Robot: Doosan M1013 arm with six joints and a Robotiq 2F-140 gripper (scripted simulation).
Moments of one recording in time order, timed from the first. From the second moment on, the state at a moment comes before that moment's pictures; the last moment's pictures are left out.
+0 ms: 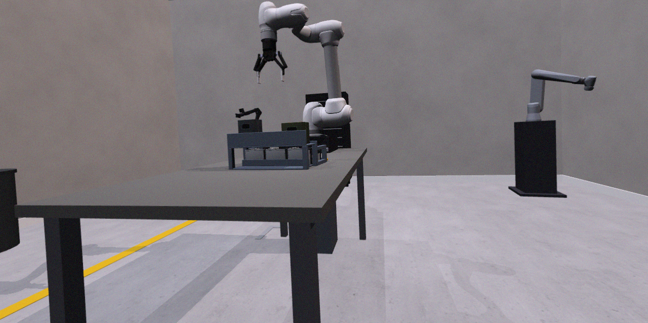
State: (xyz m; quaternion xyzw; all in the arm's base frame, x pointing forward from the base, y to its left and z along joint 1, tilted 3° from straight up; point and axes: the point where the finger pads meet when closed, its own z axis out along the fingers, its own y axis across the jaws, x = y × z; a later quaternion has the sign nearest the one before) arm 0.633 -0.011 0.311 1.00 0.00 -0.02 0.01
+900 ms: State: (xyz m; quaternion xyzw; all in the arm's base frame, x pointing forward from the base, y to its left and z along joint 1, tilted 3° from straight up) arm 0.636 0.015 0.246 0.99 -0.14 -0.02 0.01
